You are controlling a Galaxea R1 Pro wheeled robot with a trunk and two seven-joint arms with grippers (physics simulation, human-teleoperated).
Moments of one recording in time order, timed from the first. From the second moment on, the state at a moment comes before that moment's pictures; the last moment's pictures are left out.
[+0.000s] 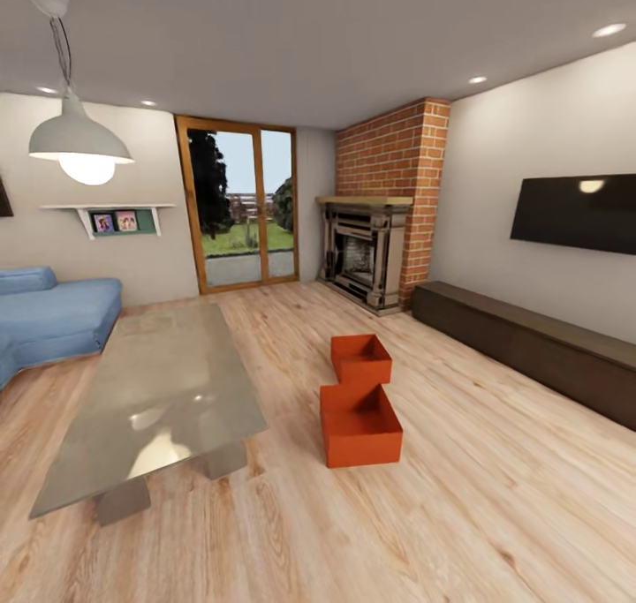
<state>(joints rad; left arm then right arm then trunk) -0.33 0.18 0.04 -0.04 0.11 -0.49 -0.59 -0.05 -0.05 -0.01 -0.64 -0.01 0.00 0.28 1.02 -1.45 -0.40</state>
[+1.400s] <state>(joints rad) -0.33 0.18 0.04 -0.04 0.11 -0.49 -0.59 -0.05 -0.05 -0.01 -0.64 -0.01 0.00 0.28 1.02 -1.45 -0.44</state>
